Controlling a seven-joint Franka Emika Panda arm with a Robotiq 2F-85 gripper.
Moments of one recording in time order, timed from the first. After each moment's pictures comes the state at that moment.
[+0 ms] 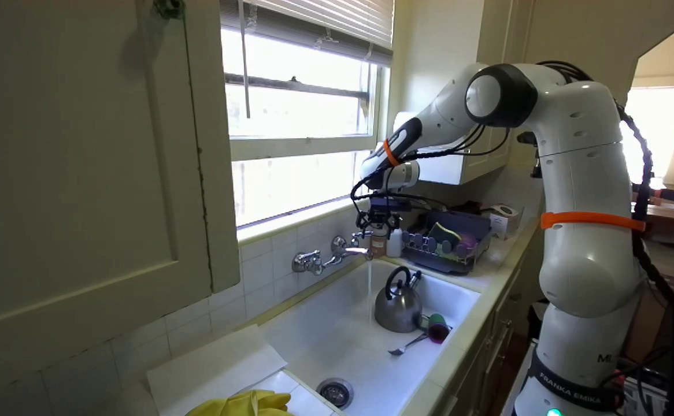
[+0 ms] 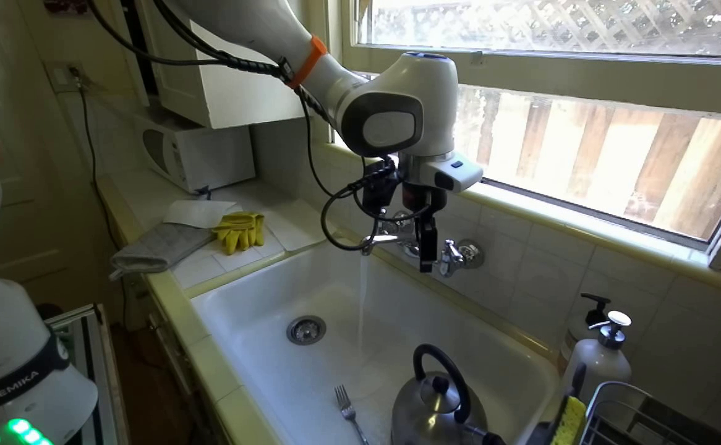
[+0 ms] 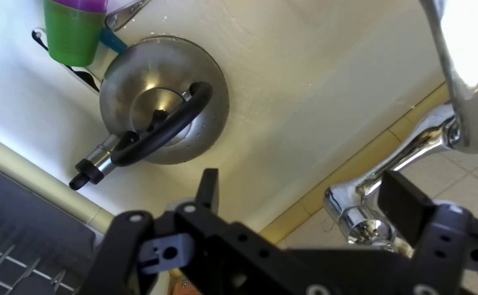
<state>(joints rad) -0.18 0.29 -0.18 -2.00 0.11 2.41 0.30</state>
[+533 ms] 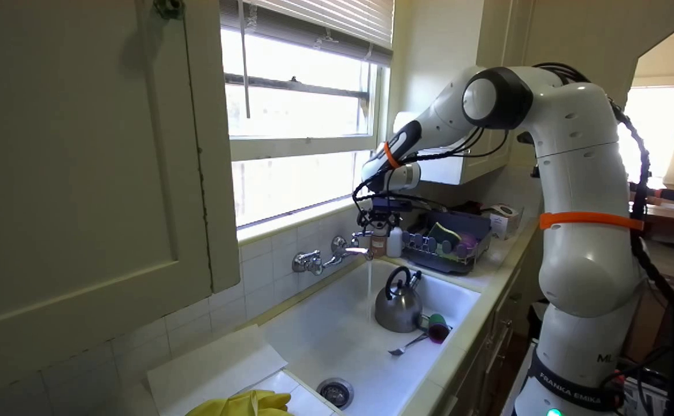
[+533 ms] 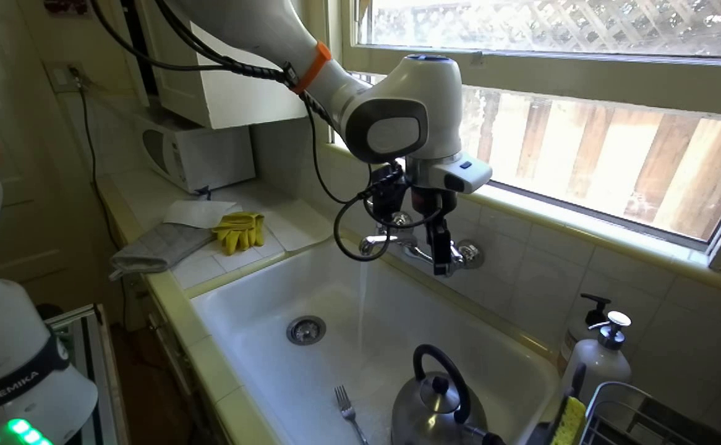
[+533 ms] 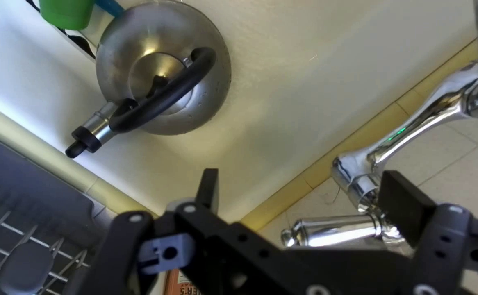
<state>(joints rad) -0.19 0.32 -0.19 -1.99 0.11 2.49 0.26</state>
